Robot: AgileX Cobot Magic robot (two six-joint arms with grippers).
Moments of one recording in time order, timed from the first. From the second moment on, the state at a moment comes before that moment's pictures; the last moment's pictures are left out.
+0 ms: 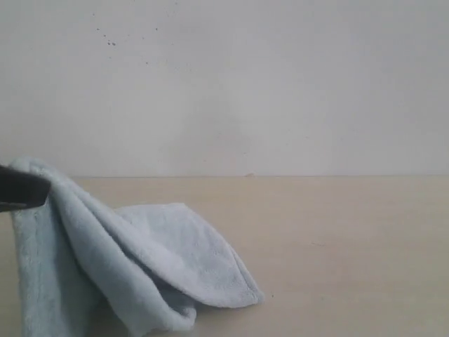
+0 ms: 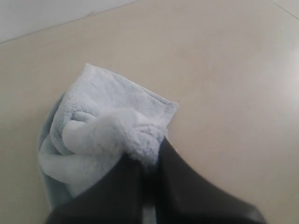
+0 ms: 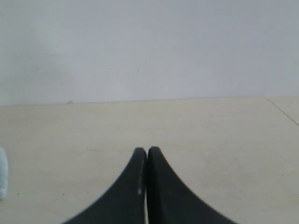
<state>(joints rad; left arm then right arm) -0.17 0.94 -0.81 -0.74 0.76 0.77 0.00 0.00 0.00 0.21 0.16 -0.15</state>
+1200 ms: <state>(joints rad) -0.17 0.73 -0.46 -0.74 0.72 0.73 0.00 0.00 0.00 0.46 -0.67 0.40</state>
